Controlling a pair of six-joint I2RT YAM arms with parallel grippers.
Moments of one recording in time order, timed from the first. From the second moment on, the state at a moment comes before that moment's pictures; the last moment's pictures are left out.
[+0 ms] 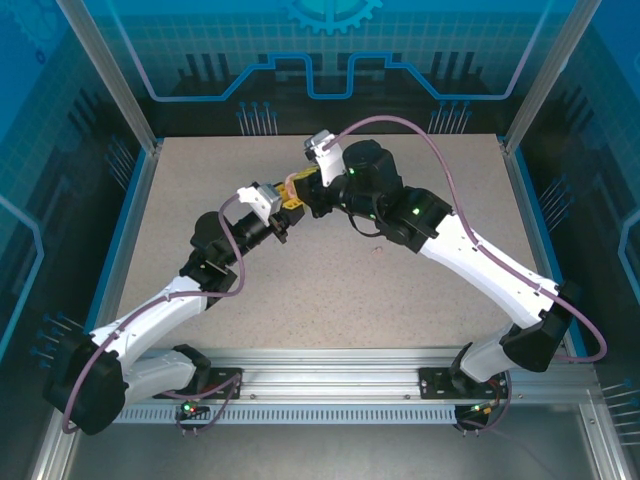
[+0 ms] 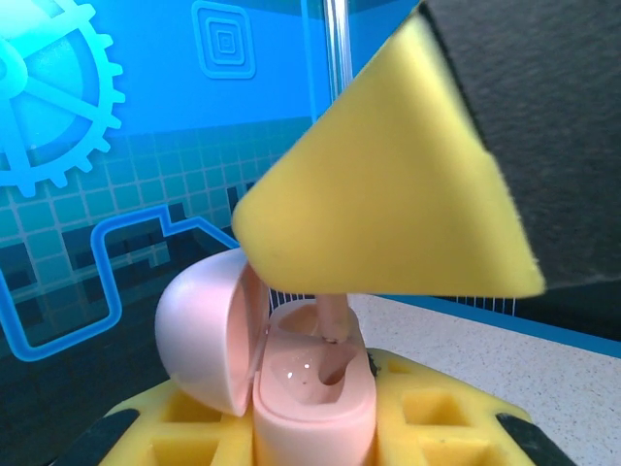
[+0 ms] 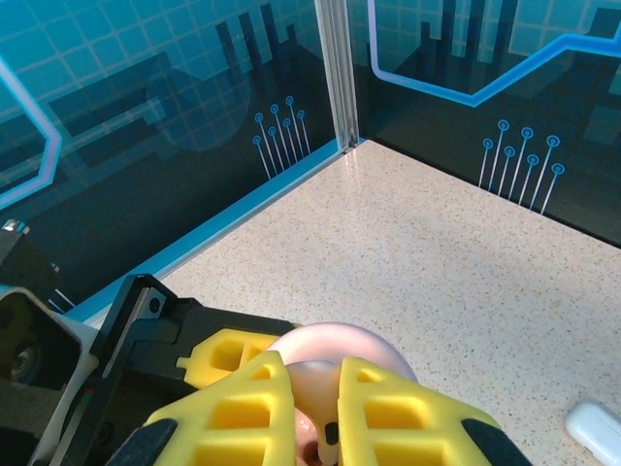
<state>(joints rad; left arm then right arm) -0.49 1.11 0.66 0.65 0.31 0.04 0.84 1.48 1.62 -0.47 -0.03 0.16</state>
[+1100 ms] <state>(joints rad) -0.50 1.11 0.67 0.64 0.32 0.04 0.84 1.47 1.59 -0.48 -0.08 0.17</state>
